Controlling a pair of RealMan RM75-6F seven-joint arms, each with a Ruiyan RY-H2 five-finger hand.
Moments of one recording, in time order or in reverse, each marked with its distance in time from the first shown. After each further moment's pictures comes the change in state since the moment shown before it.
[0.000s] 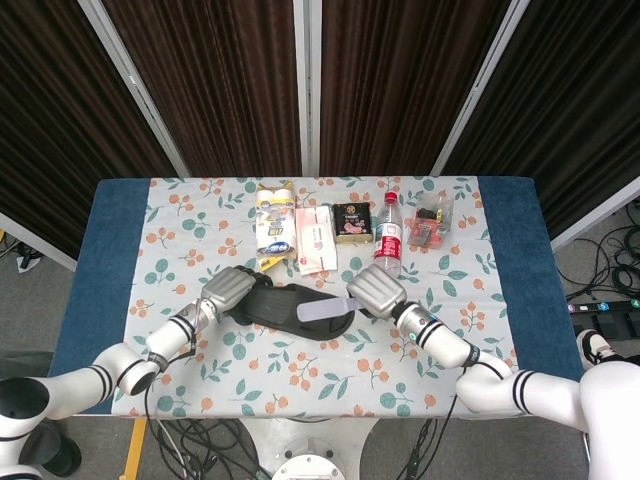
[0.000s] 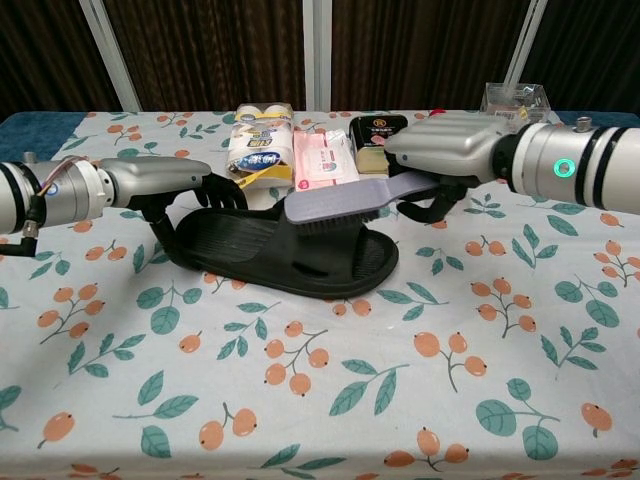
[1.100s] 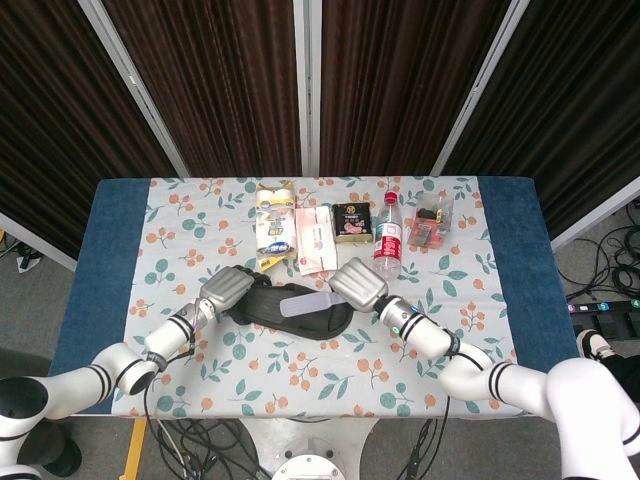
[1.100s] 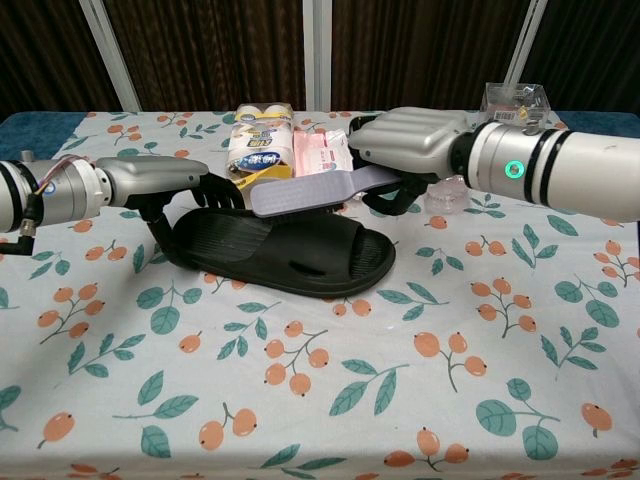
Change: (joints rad) left arm -0.002 0.006 0.006 -0.004 -0.011 -0.001 0.003; right arm 0.051 -0.126 0.009 0.183 -0.103 0.020 0.078
